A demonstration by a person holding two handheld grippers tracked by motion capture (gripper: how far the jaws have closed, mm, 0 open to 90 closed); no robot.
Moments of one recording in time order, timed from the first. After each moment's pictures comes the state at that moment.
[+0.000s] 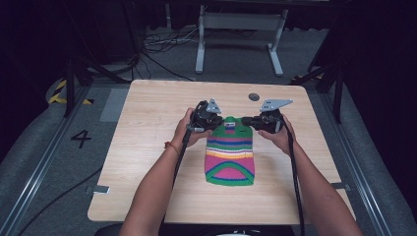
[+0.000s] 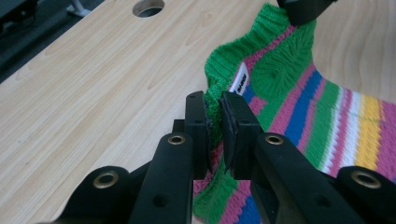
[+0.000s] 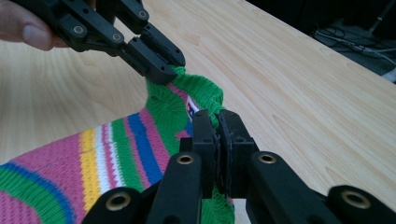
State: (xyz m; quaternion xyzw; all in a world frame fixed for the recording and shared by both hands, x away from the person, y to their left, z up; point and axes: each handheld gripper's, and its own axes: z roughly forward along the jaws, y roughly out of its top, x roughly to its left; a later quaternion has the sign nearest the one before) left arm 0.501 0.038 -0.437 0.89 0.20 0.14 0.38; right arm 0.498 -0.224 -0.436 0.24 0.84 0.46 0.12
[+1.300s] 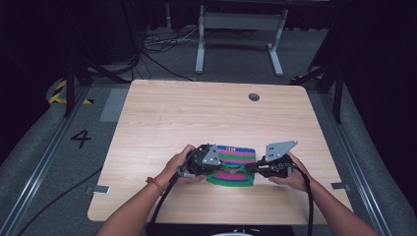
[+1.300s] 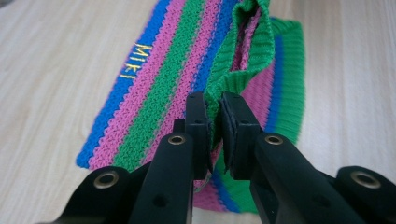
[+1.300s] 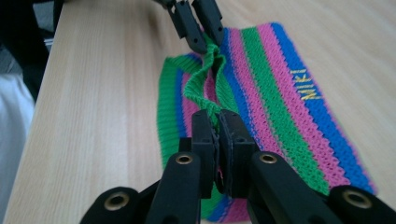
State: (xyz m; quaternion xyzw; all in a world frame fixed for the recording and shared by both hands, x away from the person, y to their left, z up) left arm 0.378 0.047 -0.460 0.93 0.05 0.10 0.34; right arm 0.376 -0.229 -0.458 0.11 0.90 0.42 0.03
